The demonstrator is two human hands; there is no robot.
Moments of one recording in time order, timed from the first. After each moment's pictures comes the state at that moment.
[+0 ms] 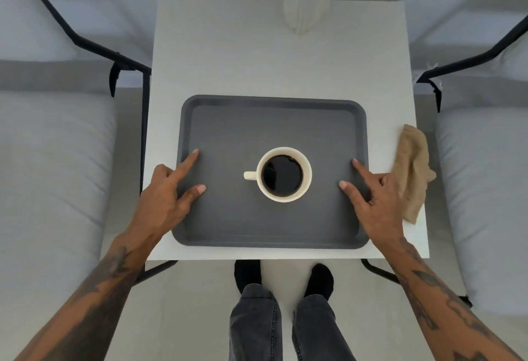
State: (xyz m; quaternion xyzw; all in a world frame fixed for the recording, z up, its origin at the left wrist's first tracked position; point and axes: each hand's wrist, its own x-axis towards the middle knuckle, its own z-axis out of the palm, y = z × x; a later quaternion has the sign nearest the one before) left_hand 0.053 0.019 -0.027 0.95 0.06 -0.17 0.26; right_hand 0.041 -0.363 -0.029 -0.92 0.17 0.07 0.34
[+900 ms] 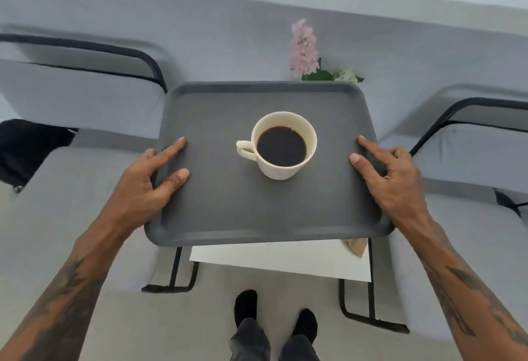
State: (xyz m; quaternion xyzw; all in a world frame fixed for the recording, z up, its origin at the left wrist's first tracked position) left_hand 0.030 0.065 0.312 0.90 0.07 -0.01 0.43; right_hand 0.086 -0.327 0.325 -0.93 0.04 -0.05 0.36
